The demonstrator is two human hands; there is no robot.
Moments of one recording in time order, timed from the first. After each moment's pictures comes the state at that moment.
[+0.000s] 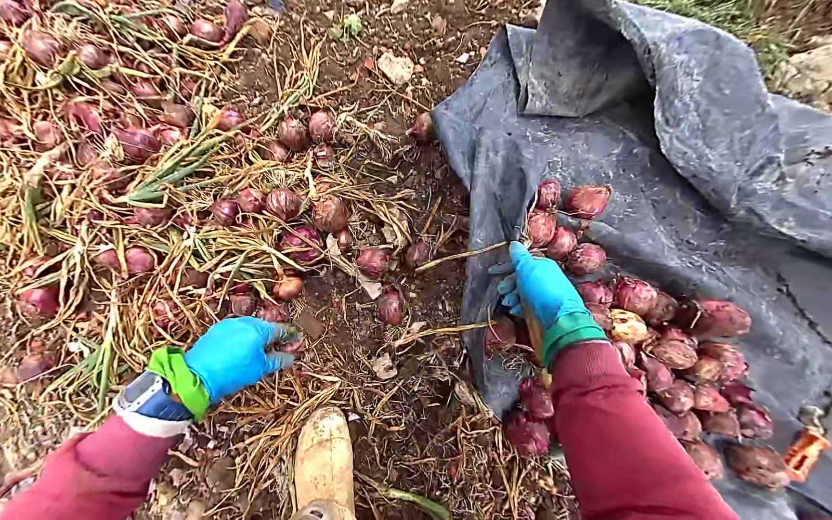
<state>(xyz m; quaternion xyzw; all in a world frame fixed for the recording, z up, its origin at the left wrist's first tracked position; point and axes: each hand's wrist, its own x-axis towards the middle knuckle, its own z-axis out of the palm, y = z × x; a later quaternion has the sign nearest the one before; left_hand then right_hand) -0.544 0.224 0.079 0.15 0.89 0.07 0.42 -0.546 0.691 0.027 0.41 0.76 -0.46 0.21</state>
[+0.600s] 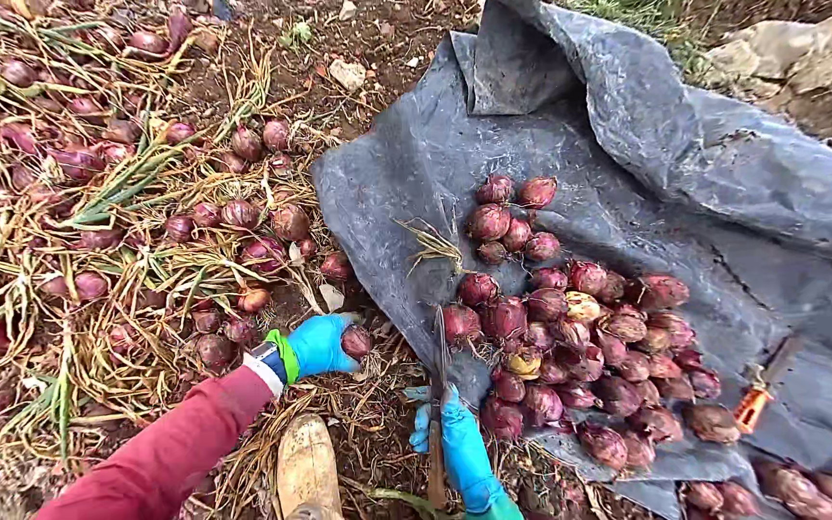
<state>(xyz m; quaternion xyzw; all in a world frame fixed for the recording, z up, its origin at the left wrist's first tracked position) -0.542 0.364 -0.020 0.25 0.86 0.17 0.42 -0.309 0.575 -0.011 0.35 0.51 -0.78 0.13</state>
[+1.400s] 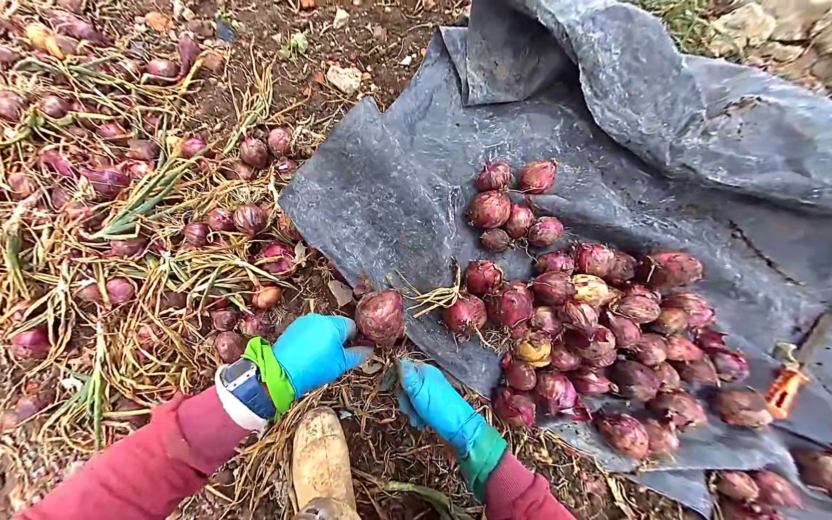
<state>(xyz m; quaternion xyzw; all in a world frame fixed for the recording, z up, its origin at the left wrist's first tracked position) -0.520 0.366 0.103 0.21 0.87 0.11 0.42 -0.368 0.563 0.007 0.16 0.69 -0.63 0.31</state>
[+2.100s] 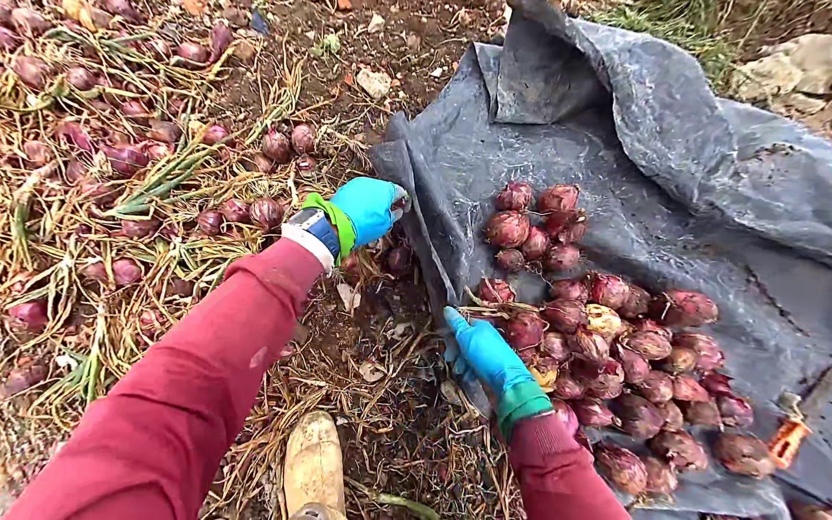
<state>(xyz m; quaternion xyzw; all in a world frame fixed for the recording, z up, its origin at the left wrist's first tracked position) -0.698 0.443 0.096 0.33 0.91 0.12 0.23 -0.457 0.637 0.019 0.35 0.75 -0.45 0.34</state>
